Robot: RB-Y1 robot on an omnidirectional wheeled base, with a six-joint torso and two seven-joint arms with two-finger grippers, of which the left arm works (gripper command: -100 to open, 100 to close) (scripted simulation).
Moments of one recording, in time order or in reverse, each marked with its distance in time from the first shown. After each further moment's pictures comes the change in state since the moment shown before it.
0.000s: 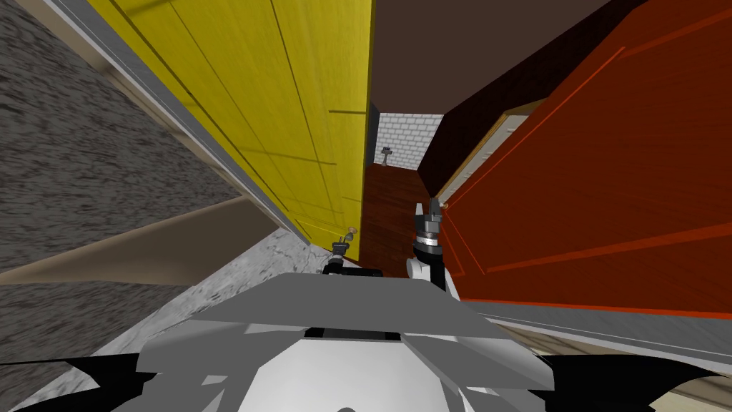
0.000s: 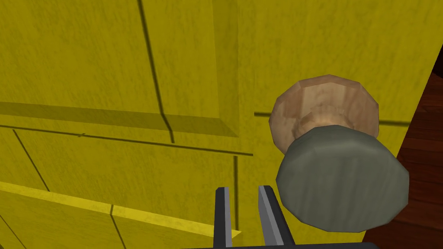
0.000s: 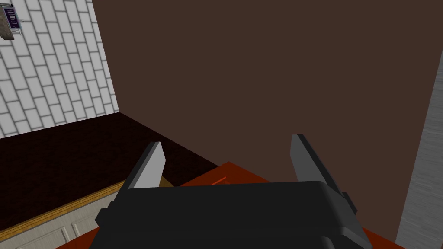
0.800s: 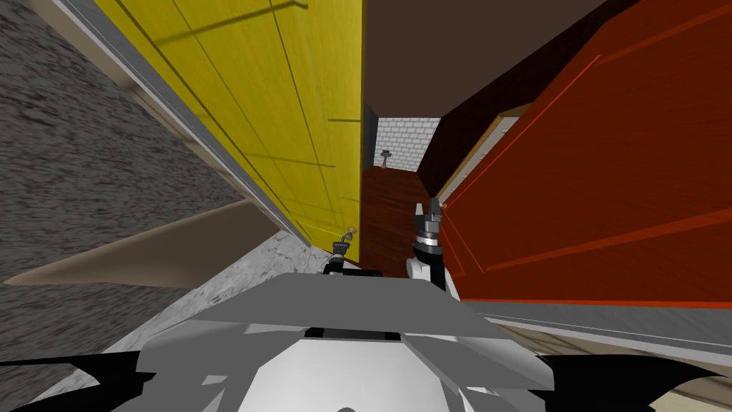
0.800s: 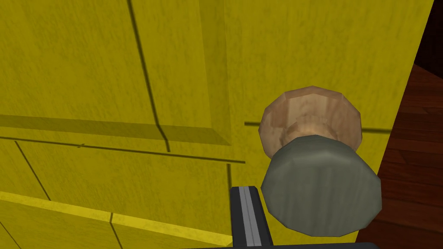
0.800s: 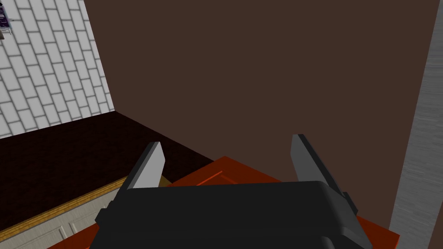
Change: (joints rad) arm -0.022 -0.012 0.006 0.033 -0.001 -0.001 0.003
